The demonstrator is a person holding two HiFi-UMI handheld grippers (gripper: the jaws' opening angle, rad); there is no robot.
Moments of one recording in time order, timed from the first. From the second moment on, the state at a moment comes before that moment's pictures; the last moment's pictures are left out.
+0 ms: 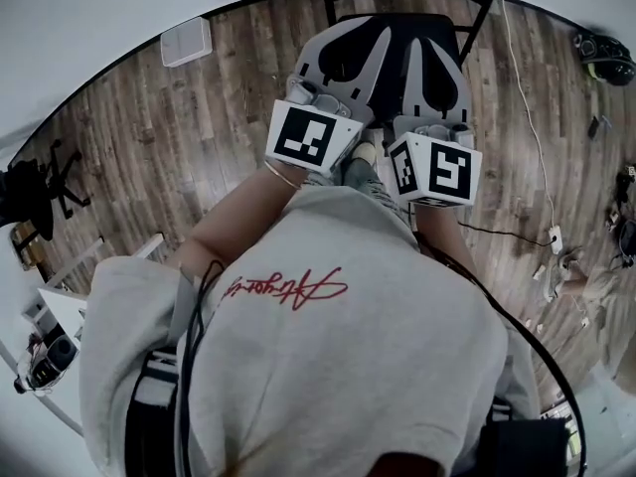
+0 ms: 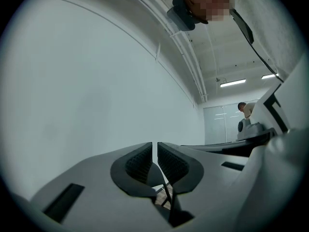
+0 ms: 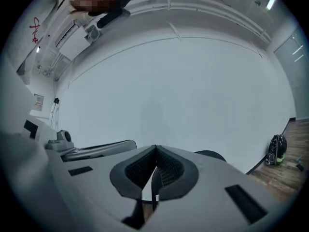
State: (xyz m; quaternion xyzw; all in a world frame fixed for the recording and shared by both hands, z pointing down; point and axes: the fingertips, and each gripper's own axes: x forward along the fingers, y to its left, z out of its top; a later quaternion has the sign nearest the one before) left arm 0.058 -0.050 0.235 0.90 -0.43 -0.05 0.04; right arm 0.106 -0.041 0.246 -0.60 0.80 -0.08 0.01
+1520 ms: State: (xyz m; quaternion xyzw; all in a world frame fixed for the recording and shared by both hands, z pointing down) left arm 0.063 -0.051 0.216 0.91 -0.41 -0.07 0.03; right arm 0.114 -0.044 0.222 -0.60 0.80 -0.05 0.02
